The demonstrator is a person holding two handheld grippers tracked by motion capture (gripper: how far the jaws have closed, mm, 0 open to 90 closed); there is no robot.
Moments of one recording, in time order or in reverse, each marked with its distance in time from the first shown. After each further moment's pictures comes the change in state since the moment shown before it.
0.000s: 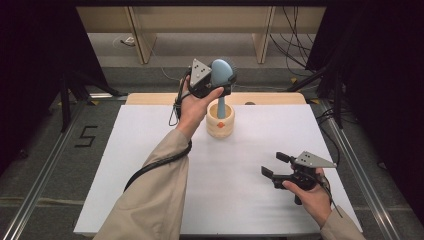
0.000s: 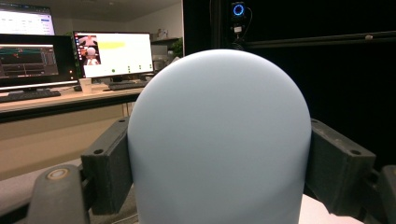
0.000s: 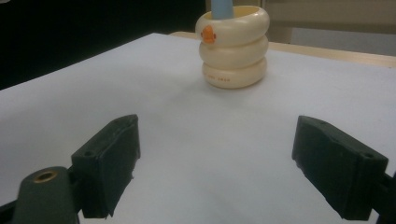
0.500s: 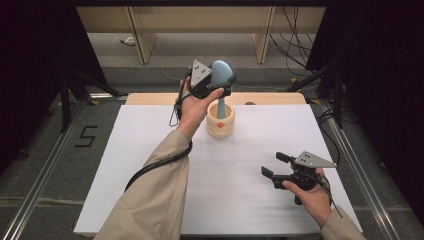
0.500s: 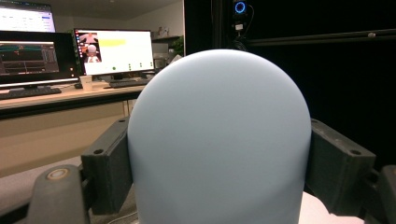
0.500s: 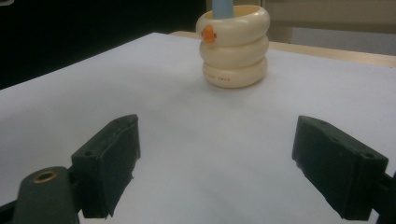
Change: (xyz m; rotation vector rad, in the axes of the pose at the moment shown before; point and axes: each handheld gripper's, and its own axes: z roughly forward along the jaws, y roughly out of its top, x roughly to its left) left arm 0.001 -0.005 0.002 0.006 0.003 -0.004; right arm 0.000 0.000 0.000 0.002 0.000 -0.003
